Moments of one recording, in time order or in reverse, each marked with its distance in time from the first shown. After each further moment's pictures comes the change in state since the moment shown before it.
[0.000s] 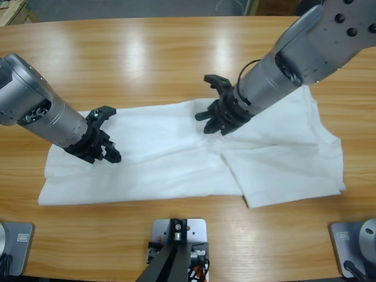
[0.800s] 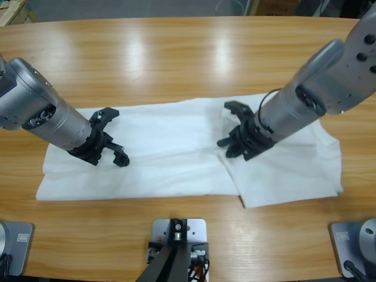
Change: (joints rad) arm 0 -0.028 0.005 0.001 -0.017 0.017 -0.031; arm 1 0.010 -0.061 0.193 0.009 -0.028 0.027
